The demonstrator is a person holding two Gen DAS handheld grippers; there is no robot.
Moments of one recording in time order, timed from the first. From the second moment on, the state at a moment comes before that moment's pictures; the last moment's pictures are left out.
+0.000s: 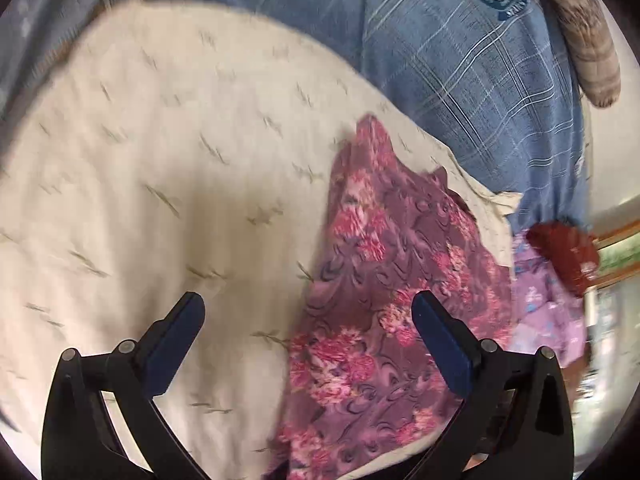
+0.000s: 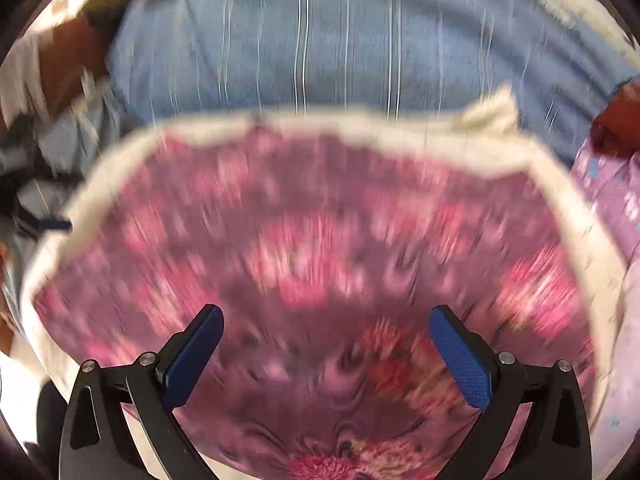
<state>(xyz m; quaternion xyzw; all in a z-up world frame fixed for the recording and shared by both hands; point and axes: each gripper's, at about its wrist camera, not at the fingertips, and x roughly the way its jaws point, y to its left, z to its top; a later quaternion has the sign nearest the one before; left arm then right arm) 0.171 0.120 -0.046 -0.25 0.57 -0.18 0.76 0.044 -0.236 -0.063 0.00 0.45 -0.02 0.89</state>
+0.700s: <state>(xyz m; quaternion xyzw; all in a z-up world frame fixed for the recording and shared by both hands) 0.177 0.052 -0.045 -0.30 0.60 -0.27 0.69 0.027 -0.239 -0.076 -0.02 0.39 -0.01 0.92</state>
